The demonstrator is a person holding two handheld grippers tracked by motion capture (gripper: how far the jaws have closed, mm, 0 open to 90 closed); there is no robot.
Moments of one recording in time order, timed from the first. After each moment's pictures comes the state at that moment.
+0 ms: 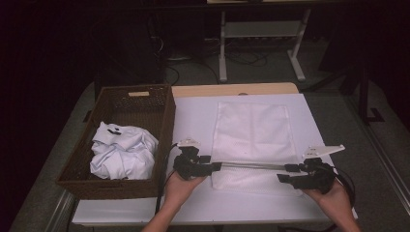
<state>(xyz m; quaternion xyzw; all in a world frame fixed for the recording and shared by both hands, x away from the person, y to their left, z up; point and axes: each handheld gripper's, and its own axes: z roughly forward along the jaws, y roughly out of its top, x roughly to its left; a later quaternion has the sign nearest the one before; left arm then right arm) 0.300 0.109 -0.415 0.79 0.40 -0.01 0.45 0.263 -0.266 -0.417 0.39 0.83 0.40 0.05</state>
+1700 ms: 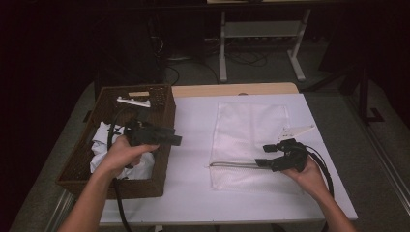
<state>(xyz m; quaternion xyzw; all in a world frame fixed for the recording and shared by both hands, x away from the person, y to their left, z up) 0.349 0.235 -0.308 0.79 0.34 -0.13 0.49 0.323 -0.223 -0.416 0.31 0.84 0.44 0.04</state>
